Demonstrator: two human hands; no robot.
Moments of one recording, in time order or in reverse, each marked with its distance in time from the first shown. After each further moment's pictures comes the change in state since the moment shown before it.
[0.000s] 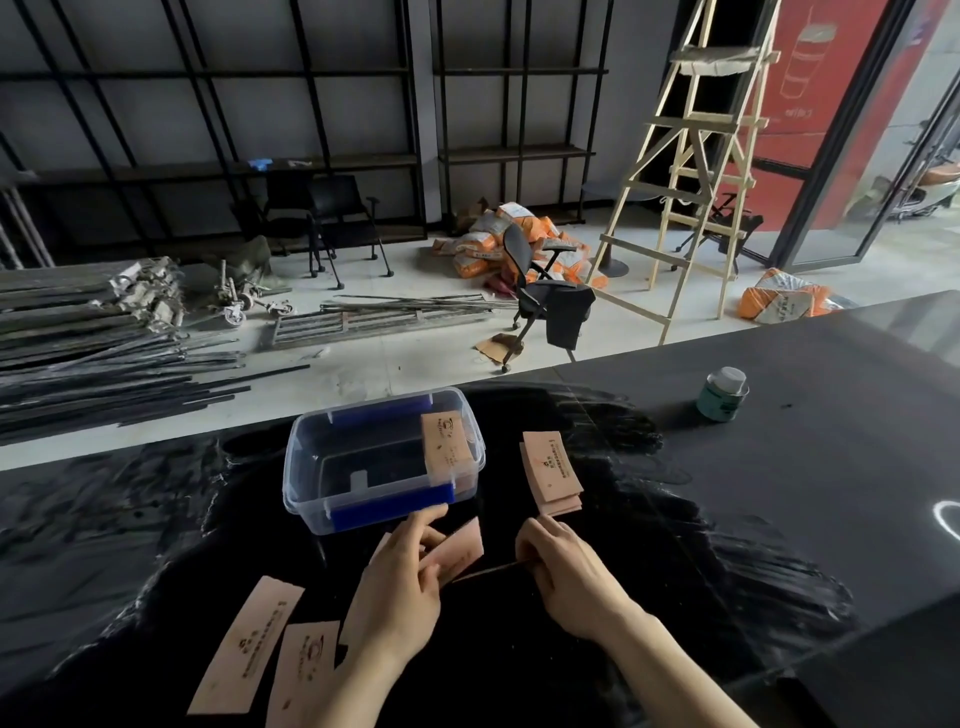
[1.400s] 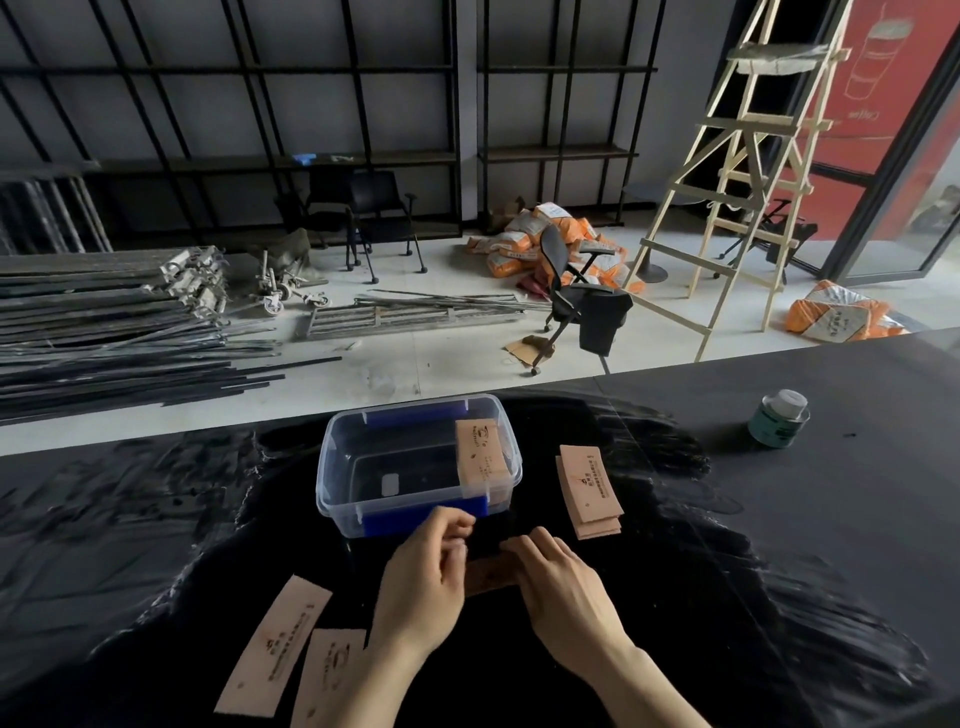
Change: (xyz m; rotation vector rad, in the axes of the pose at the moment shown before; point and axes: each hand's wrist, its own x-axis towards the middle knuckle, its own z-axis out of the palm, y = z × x) left_hand 0.014 0.007 -0.012 -0.180 0.078 -0.054; right_hand 0.025 -0.025 0.032 -0.130 0.079 -0.102
